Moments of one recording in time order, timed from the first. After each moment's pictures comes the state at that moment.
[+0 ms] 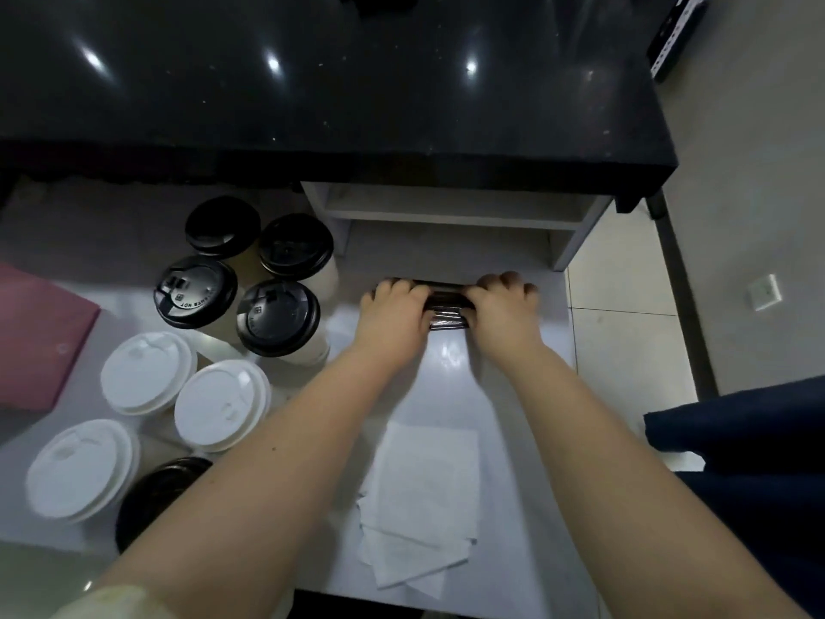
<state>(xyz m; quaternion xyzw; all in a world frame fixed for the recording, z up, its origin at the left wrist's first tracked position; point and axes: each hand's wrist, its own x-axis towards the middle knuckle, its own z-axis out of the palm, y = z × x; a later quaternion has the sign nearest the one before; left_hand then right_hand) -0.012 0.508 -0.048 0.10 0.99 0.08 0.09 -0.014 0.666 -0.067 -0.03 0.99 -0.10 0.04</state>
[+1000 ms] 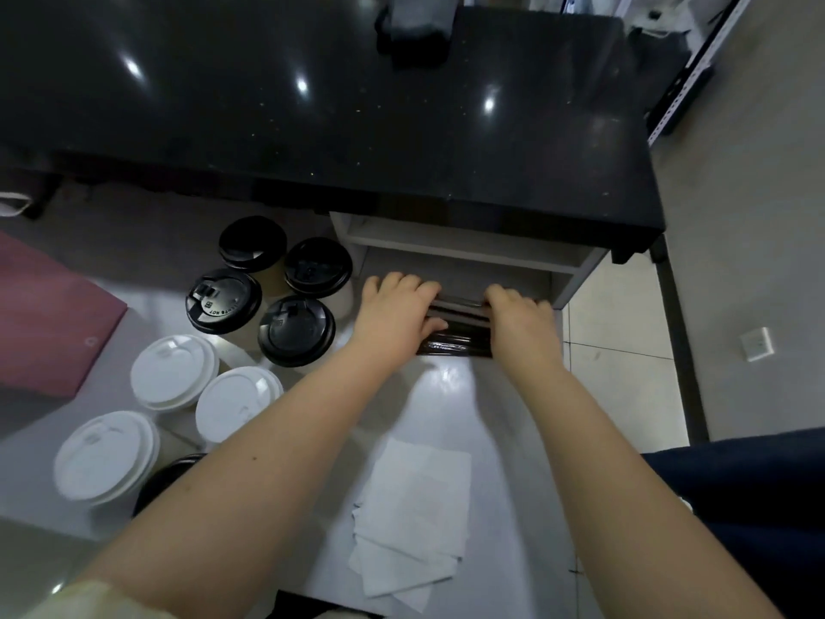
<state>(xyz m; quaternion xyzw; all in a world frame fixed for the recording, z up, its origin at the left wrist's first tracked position) -0.022 0.500 -0.004 0.13 0.99 0.05 0.00 -0.012 0.680 -0.021 -0.08 0.99 -0.10 -0.03</state>
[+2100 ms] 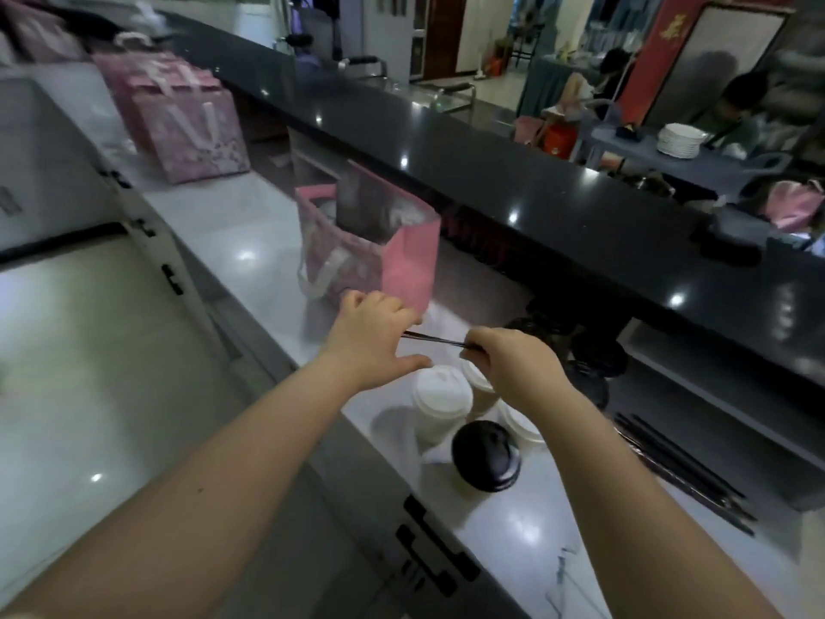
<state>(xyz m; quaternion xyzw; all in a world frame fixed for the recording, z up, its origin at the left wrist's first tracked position) 0.219 0.169 0.098 -0.09 0.99 0.03 -0.12 0.108 0.361 0.102 -0.46 0.88 -0.12 -0.07</state>
